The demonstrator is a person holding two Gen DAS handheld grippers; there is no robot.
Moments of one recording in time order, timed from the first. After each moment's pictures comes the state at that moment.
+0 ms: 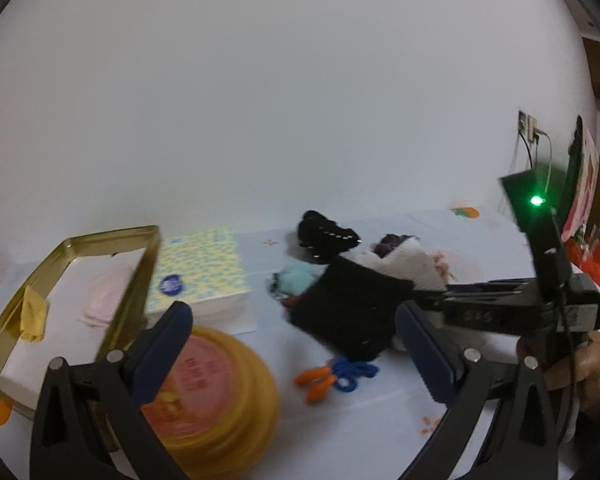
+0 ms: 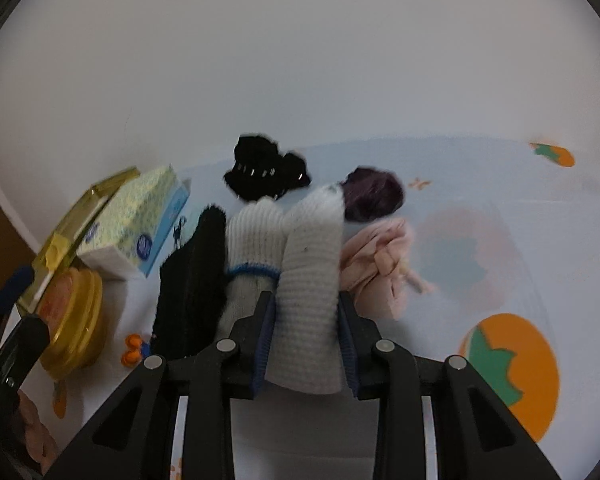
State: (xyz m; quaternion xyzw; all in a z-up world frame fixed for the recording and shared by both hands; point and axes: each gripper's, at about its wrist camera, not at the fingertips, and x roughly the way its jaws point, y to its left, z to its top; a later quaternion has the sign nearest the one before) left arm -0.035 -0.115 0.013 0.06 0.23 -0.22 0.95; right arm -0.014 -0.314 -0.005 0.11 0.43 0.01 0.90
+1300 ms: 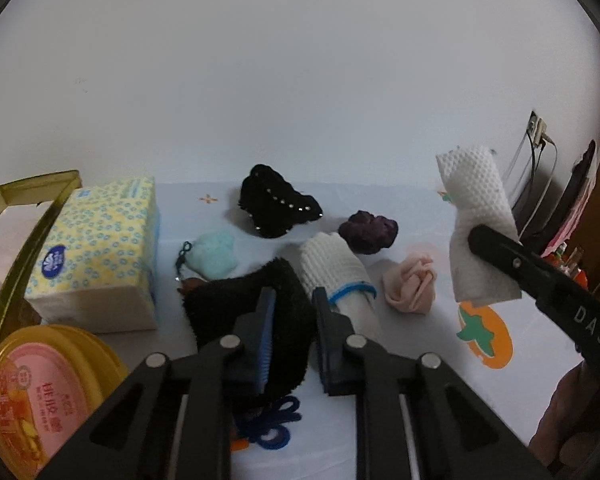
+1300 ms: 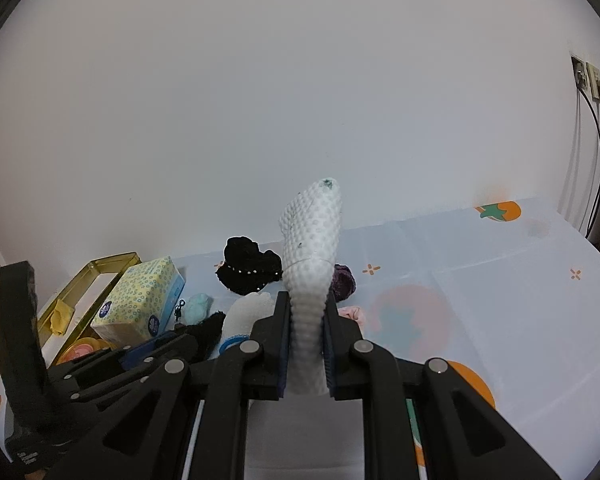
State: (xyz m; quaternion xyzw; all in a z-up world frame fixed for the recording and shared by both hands) left arm 0.020 -0.170 -0.014 -0.01 0.34 -0.25 0.90; right arm -0.056 -0.325 0.052 0.13 0.29 -0.06 0.95
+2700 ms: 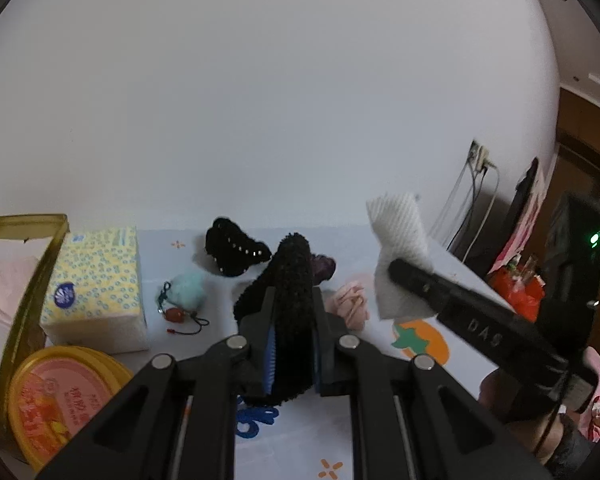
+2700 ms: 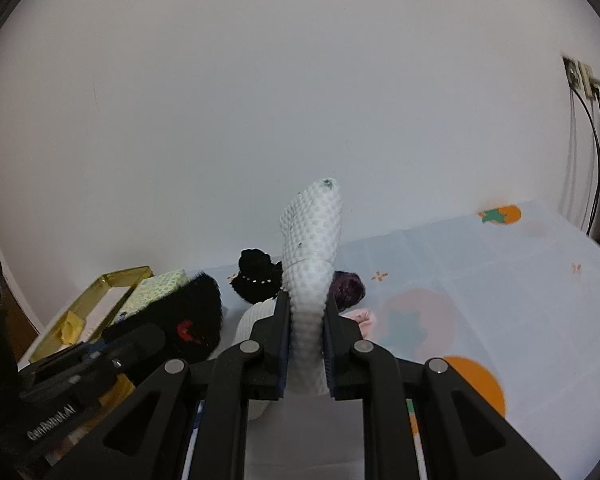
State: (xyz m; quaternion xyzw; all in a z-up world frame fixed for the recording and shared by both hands) left arm -0.012 -0.140 0.030 -0.04 0.27 -0.35 0.90; right arm -0.071 -0.322 0.055 0.15 0.26 -0.05 0.95
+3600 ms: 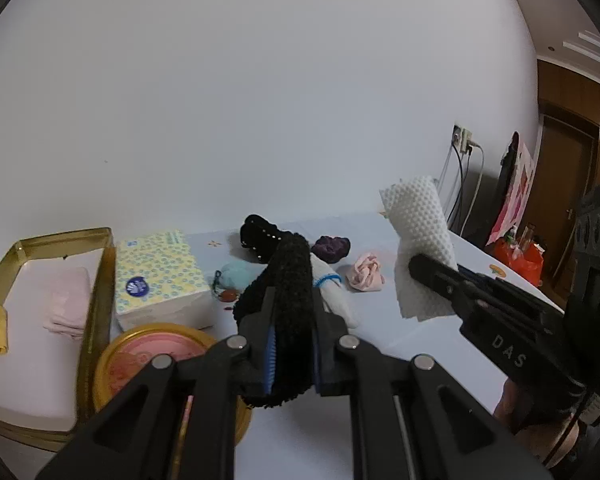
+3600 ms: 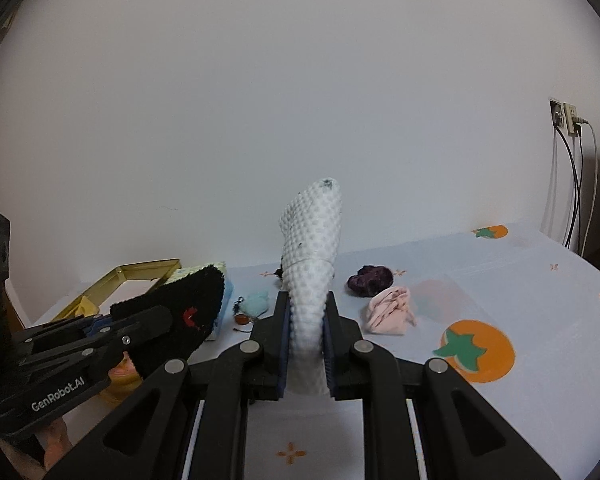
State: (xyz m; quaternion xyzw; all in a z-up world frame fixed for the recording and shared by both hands) left arm -0.041 -0.069 0.034 0.02 0.24 -0.36 0.90; right arm -0.121 -0.236 0.060 0.09 0.21 -0.08 0.97
